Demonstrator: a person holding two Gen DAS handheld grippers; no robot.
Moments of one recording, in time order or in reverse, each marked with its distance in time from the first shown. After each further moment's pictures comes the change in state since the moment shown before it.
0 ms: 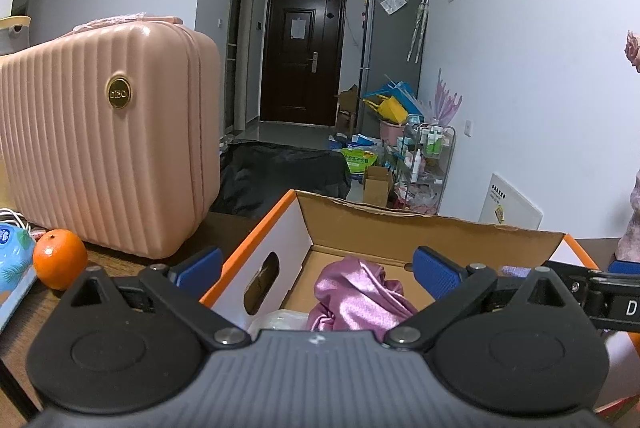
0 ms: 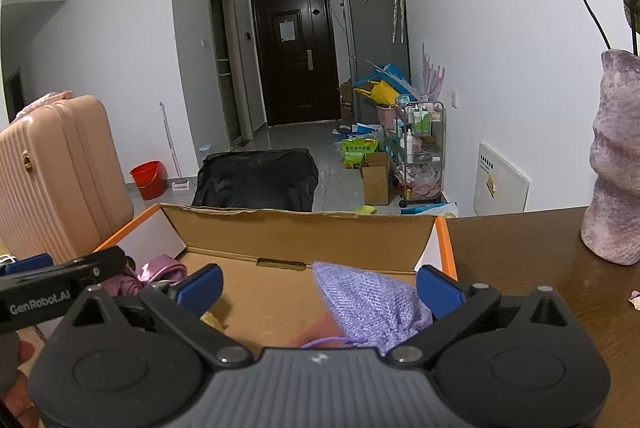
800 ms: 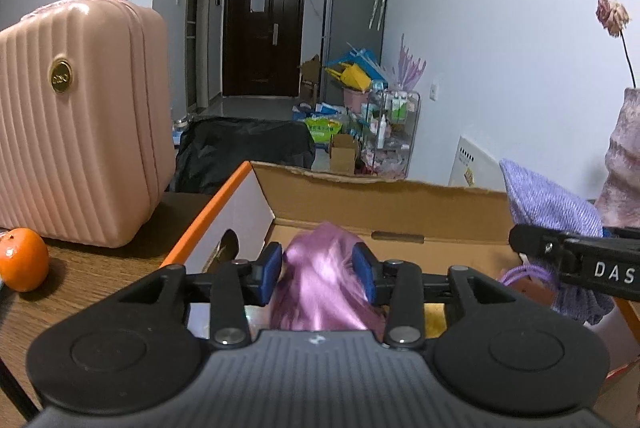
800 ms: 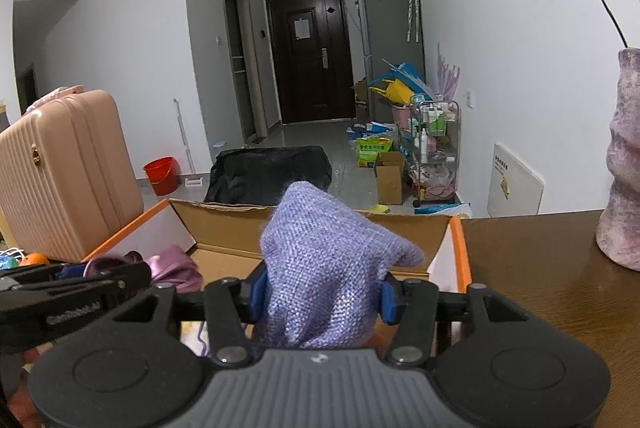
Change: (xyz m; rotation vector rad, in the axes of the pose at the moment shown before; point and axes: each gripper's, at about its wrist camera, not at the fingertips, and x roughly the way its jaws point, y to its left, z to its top) left arm 0.016 -0.007 -0.005 0.061 0.087 -0.110; right arm 0.010 -0.001 -0.001 -0.011 0.009 0.035
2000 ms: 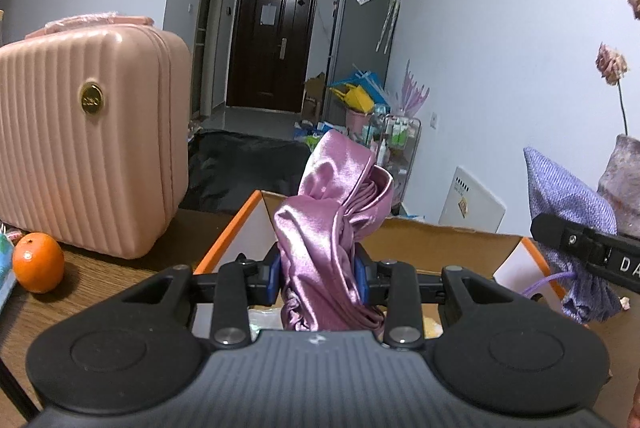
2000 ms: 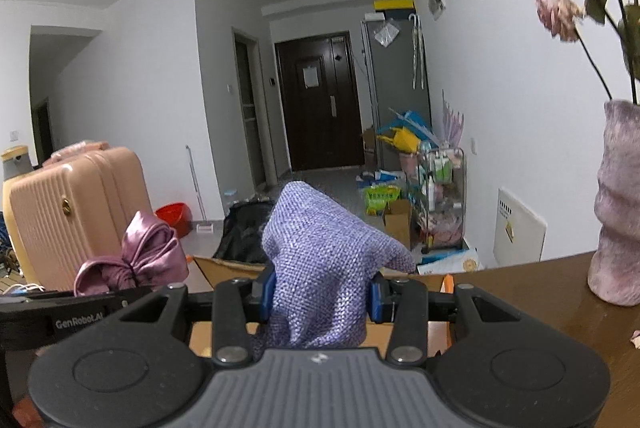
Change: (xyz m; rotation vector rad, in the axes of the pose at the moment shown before) left arm -0.028 0.010 0.018 -0.065 -0.036 -0.008; right arm -0.040 -0.007 0.018 0.003 -0.151 0.038
